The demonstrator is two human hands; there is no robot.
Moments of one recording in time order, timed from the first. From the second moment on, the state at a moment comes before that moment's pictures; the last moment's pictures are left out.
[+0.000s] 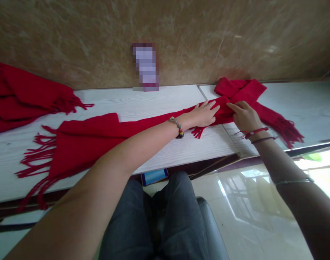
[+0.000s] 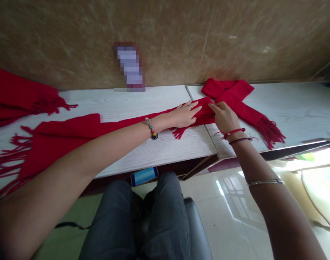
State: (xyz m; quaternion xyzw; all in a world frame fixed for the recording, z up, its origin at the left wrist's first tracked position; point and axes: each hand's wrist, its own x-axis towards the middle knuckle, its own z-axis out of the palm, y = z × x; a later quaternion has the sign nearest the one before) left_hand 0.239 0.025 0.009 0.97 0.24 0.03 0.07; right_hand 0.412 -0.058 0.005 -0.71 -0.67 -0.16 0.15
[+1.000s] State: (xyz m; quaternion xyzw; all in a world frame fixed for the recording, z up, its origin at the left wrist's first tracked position) left_hand 0.224 0.013 -0.013 0.96 0.24 0.14 0.02; right_hand 0.416 -0.052 0.035 -0.74 -0.65 -0.12 0.15
